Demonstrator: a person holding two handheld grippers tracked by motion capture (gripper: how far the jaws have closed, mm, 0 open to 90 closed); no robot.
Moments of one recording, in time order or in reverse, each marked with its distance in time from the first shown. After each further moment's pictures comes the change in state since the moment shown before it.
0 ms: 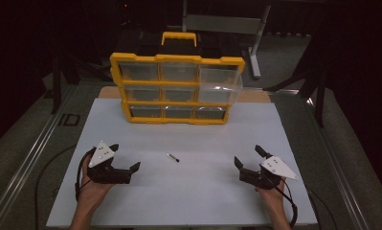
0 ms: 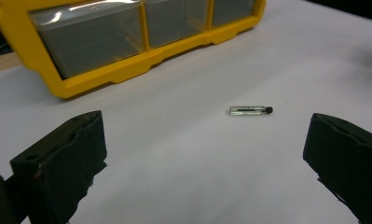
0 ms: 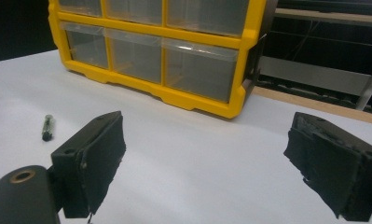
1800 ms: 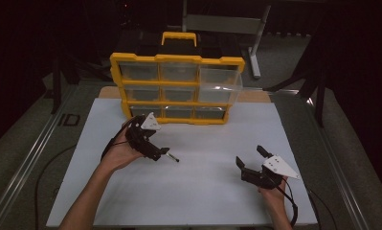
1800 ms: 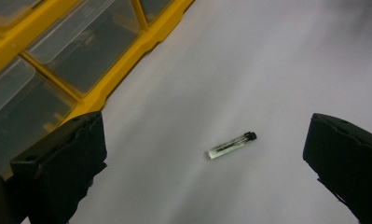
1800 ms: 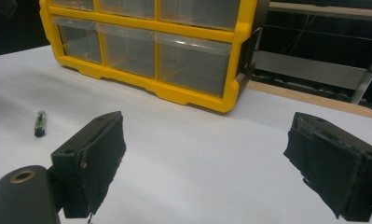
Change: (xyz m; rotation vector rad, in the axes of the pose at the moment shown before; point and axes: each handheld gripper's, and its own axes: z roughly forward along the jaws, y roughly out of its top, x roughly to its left) left arm -0.016 0.098 0.087 0.285 -0.198 0.291; right arm -0.005 -0.001 -0.001 0.022 -0.014 0.005
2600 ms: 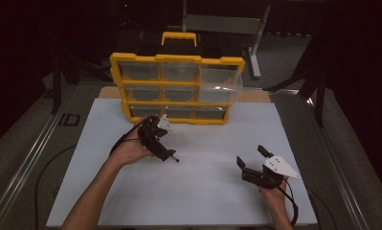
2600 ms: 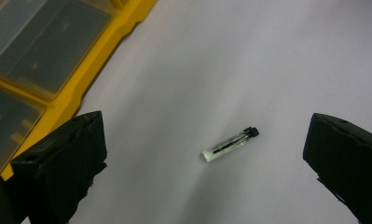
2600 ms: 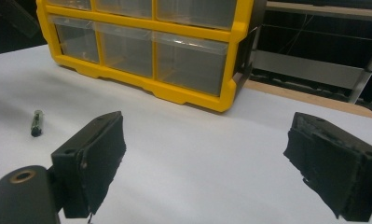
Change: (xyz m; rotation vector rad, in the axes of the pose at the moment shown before) left arm -0.003 0.015 0.033 0.135 -0.044 0.073; right arm -0.002 0.000 -0.001 0.003 -0.005 -0.001
